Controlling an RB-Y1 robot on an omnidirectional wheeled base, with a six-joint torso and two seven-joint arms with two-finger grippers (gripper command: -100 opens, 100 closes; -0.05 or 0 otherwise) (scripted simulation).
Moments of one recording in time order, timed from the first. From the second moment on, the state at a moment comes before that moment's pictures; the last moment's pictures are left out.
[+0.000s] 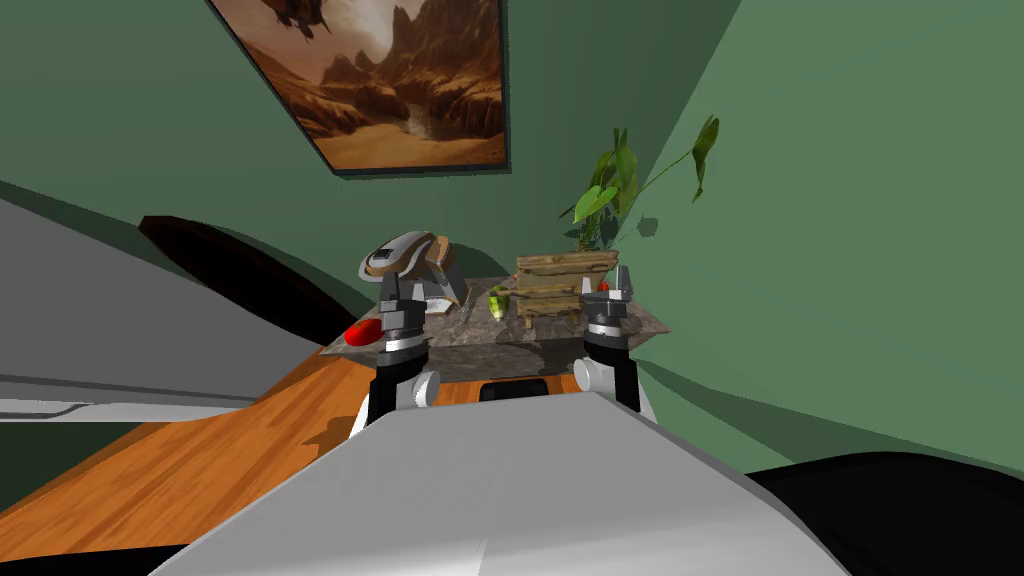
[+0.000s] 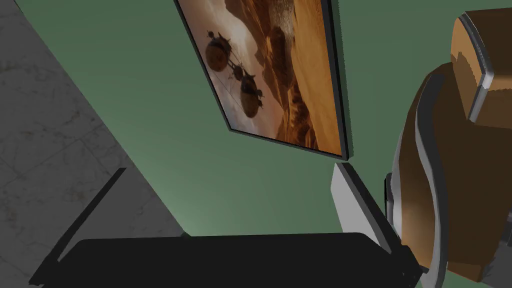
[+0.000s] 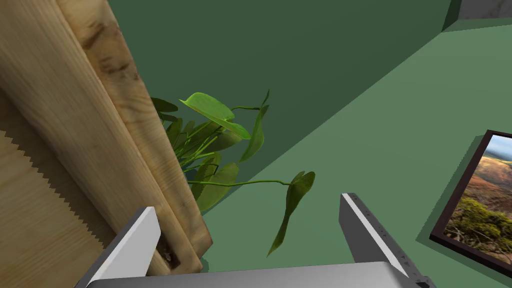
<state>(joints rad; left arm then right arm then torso) 0.50 0.00 -0.07 -2.33 -0.07 -0.43 -0.12 0.52 0.05 0.03 -2.29 -0.08 -0.46 -0.14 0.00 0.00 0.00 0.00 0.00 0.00</state>
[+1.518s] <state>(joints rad) 0.40 0.47 -0.19 -2.10 -0.01 -0.49 0.05 0.52 0.05 0.03 -2.29 -0.08 -0.46 -0.14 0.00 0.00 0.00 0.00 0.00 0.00</state>
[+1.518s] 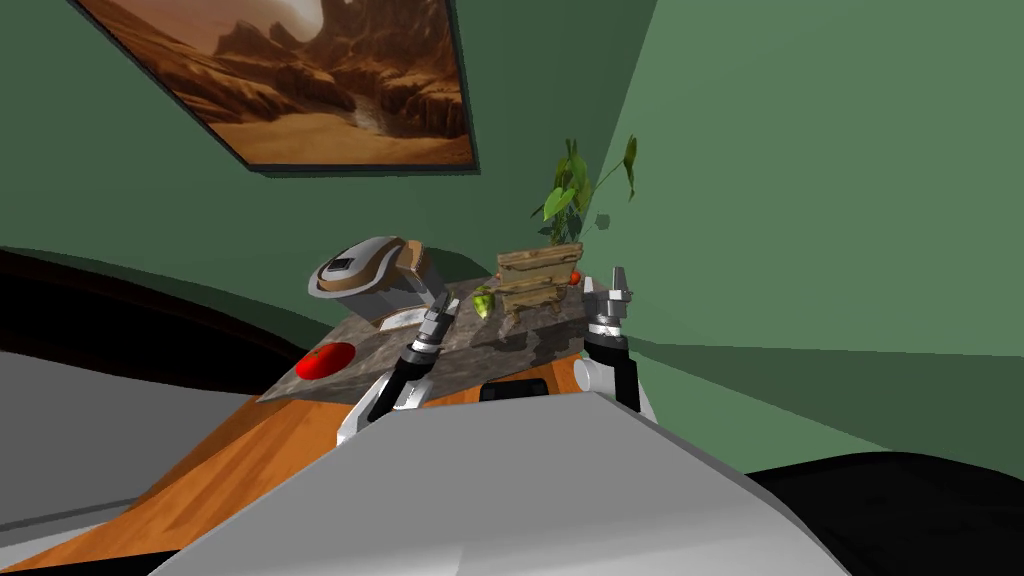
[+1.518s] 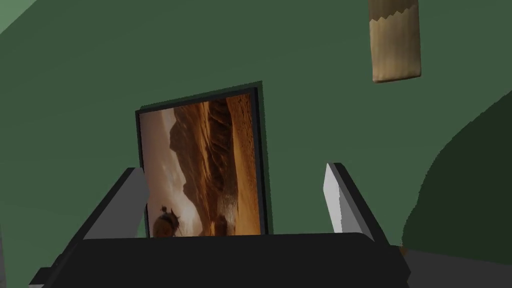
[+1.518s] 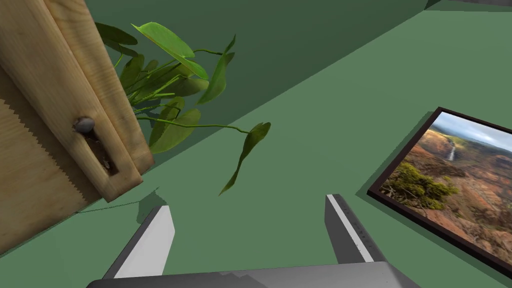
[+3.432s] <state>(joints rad) 0.27 1.06 -0.43 -1.72 0.10 -0.58 0.34 0.52 0.05 0.03 -2.29 -0.08 -0.46 -0.14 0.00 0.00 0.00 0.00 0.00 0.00</state>
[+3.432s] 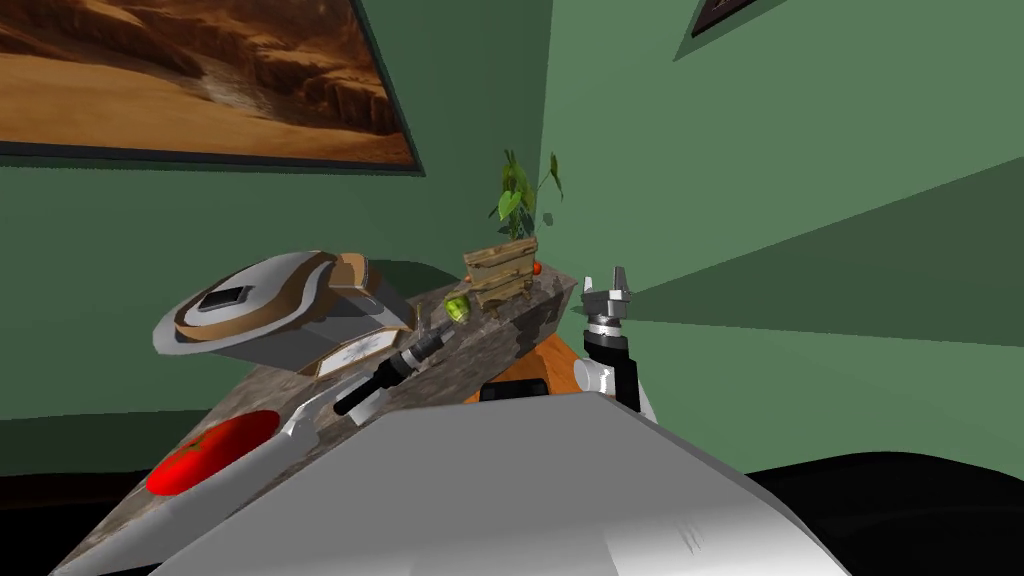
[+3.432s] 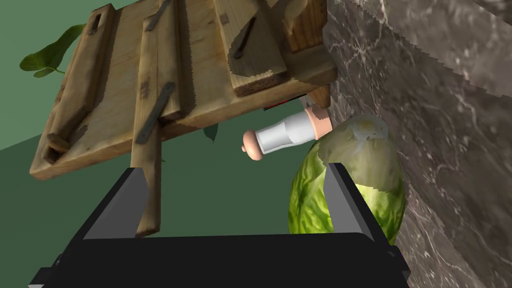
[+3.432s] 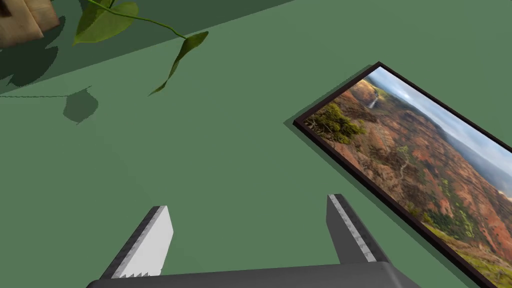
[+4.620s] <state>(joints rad) 0.19 1.42 -0.63 -1.44 0.16 -0.63 0.54 0.52 0.05 0.03 -2.29 -0.08 -0.46 -0.14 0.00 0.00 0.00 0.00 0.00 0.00</state>
